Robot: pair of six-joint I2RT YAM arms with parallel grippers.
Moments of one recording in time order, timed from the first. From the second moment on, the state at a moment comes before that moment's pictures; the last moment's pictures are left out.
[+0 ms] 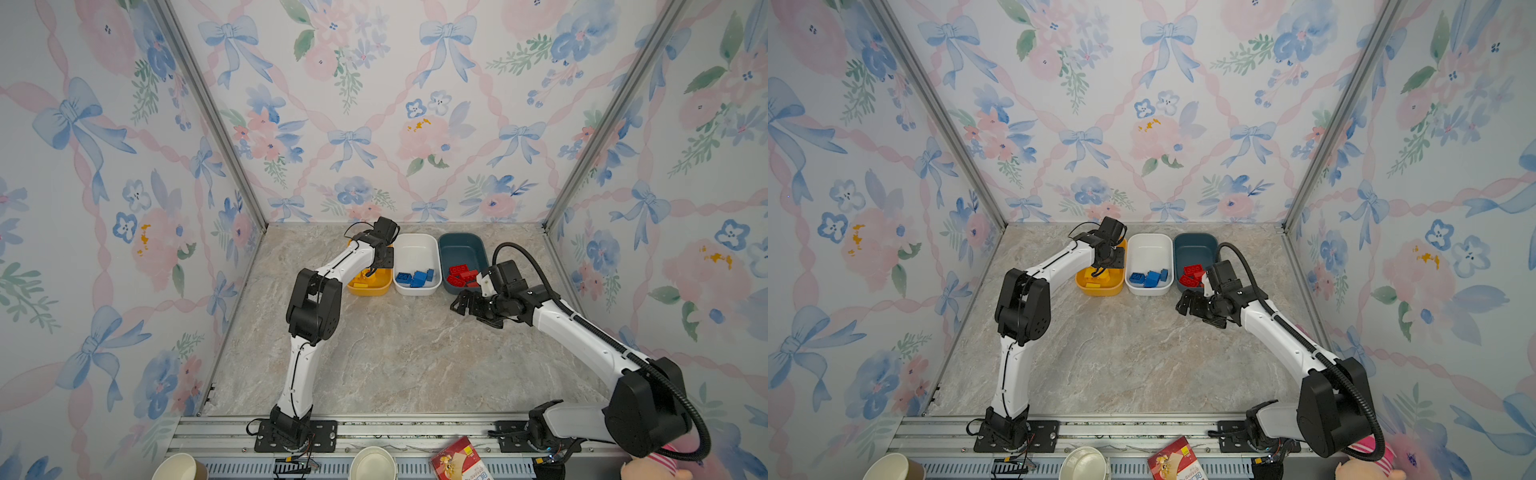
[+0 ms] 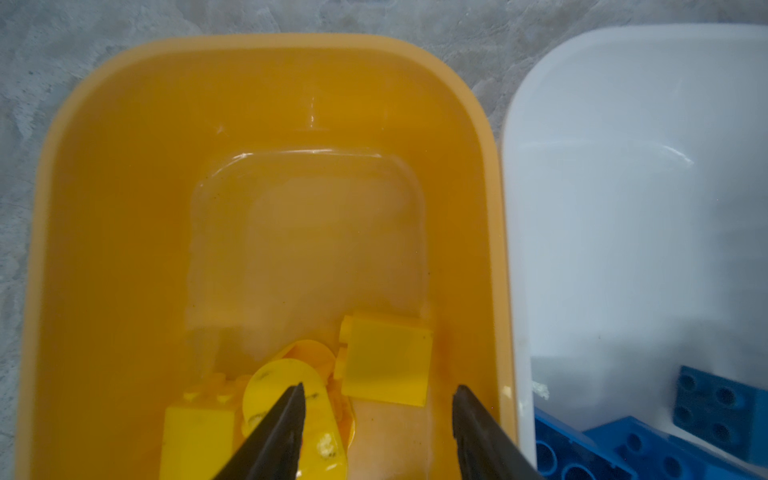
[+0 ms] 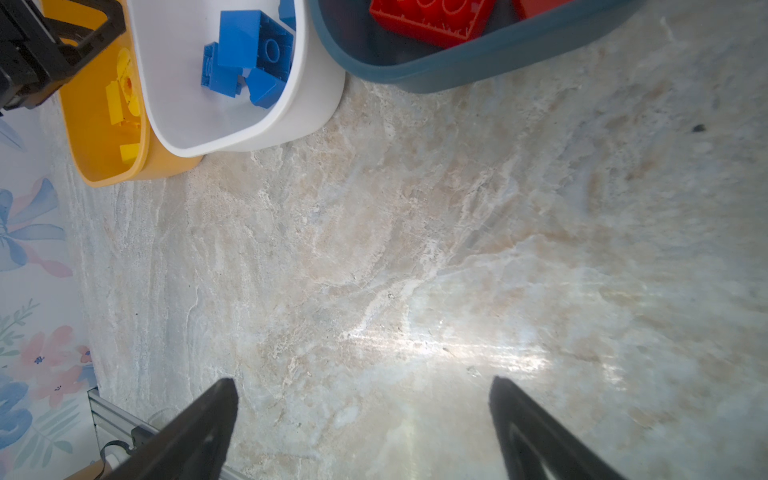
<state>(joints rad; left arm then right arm) -0.44 2.21 1.86 -0.69 -0.21 -0.37 0.37 1.34 0.97 -0.67 -0.26 0.60</state>
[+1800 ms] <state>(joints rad) -0.20 1.17 0.46 0.37 -0.49 -0.13 0.14 1.34 0.66 0.07 0.21 0.02</state>
